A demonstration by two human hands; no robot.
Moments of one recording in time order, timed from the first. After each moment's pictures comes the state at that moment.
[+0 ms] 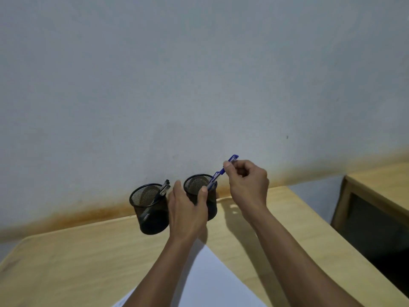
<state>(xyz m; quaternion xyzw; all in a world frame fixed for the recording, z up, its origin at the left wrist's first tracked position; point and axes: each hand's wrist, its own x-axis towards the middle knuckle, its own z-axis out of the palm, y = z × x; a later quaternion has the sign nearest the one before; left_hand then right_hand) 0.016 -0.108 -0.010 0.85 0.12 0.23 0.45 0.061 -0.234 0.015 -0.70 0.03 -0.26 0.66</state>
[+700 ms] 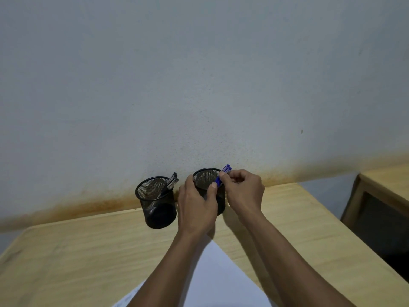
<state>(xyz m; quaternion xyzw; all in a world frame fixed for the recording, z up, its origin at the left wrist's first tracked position) 0.028 -0.104 -0.019 0.86 0.11 0.23 0.44 0.075 -0.205 -0.017 -0.75 0.08 -0.20 0.63</state>
